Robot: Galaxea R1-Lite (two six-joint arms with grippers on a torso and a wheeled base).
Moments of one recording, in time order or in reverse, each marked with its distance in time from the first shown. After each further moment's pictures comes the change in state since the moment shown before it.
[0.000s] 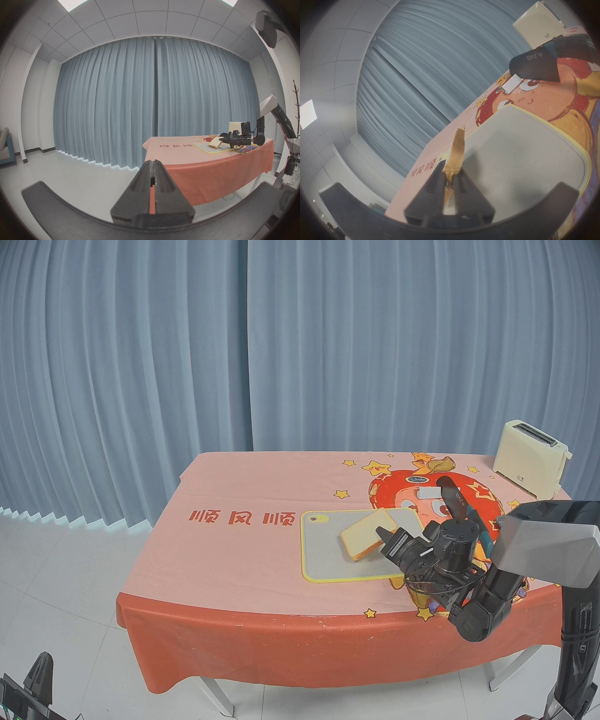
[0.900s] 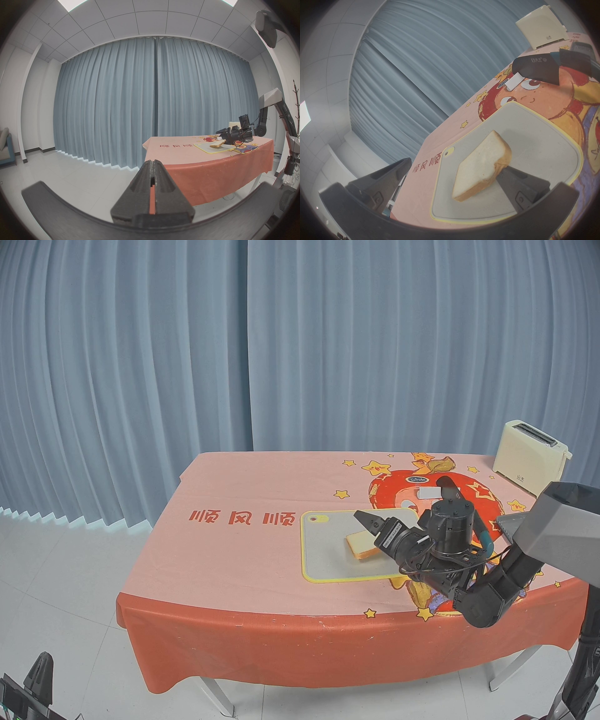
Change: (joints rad) left arm 0.000 0.000 0.000 0.000 0.000 0.000; right arm 0.048 -0.146 -0.067 0.331 -0.029 0.022
